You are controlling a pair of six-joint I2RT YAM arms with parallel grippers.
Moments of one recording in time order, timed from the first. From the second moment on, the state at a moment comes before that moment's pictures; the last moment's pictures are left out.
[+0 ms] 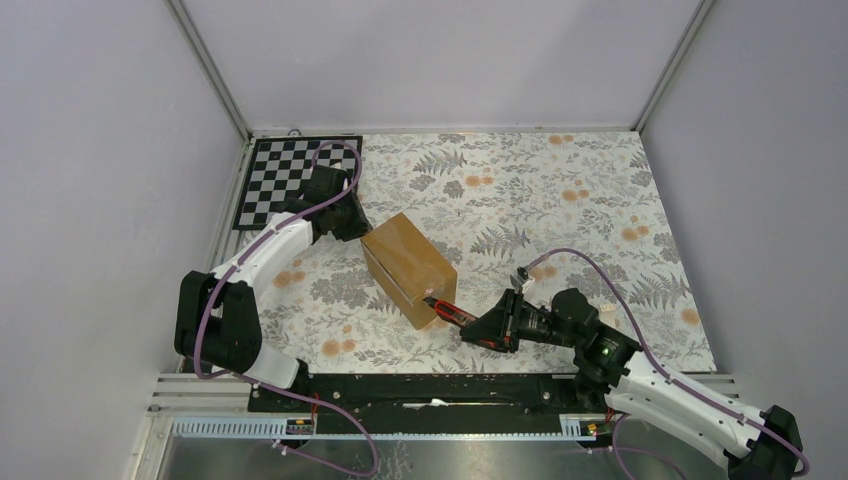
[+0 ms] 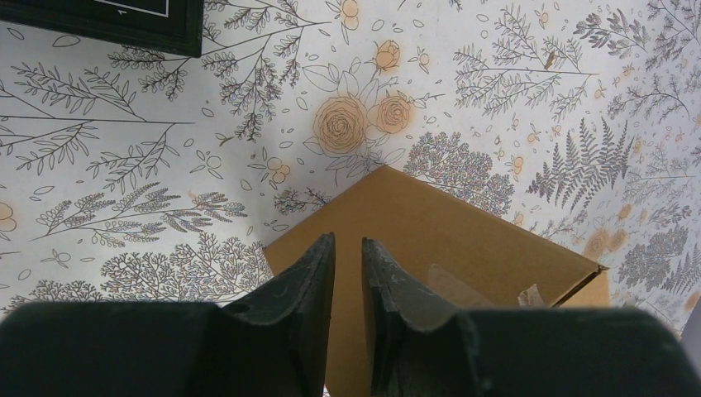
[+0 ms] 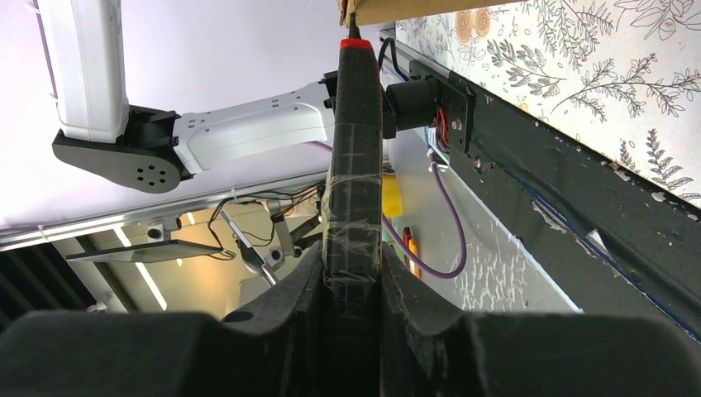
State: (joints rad) left arm -0.29 1.48 1.07 -0.49 0.11 -0.63; right arm 0.88 0.50 0.24 0.04 -0.42 1.53
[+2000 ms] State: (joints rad) left arm -0.30 1.47 1.03 -0.45 0.12 -0.66; right arm 0.88 0.53 0.27 0.02 -0.41 1.50
